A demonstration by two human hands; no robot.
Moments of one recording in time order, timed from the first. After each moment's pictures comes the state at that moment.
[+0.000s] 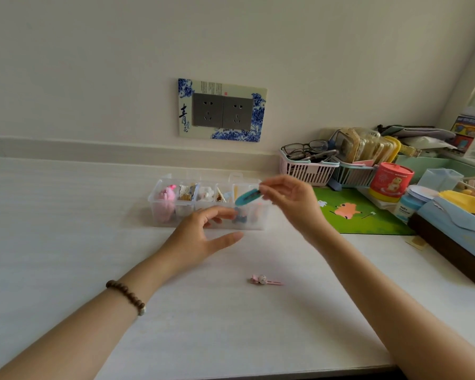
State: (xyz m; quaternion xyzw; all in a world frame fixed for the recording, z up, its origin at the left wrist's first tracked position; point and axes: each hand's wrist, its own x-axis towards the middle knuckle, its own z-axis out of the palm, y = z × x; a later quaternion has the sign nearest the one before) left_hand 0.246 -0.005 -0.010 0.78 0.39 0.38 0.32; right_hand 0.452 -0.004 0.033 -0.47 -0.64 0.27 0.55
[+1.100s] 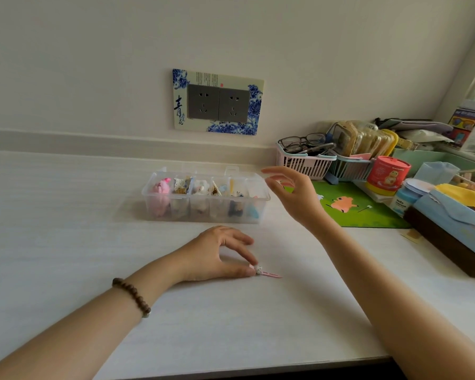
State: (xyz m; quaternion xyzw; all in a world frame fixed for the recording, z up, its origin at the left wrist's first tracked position) left_hand 0.263 -0.017 -0.021 0.86 0.33 0.21 0.32; right_hand 0.474 0.016 0.023 -0.53 -0.69 0.12 0.48
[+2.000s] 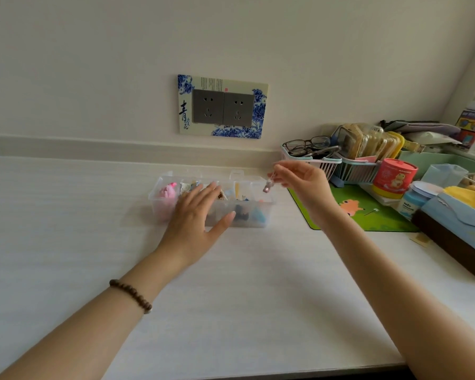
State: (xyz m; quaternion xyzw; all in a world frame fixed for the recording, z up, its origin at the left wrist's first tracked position) left_hand 0.245 0.009 -0.014 0.81 0.43 0.39 0.03; right_hand 0.468 0.010 0.048 -0.48 -0.57 0.30 0.59
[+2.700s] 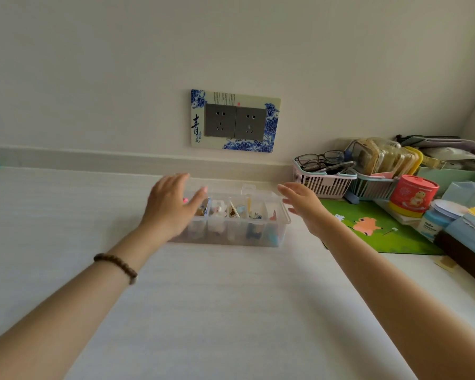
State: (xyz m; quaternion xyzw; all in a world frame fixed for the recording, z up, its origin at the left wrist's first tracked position) left_hand 0.202 0.071 0.019 0.73 0.57 0.37 0.04; right_hand 0.472 0.079 0.023 -0.61 -0.53 0.34 0.48
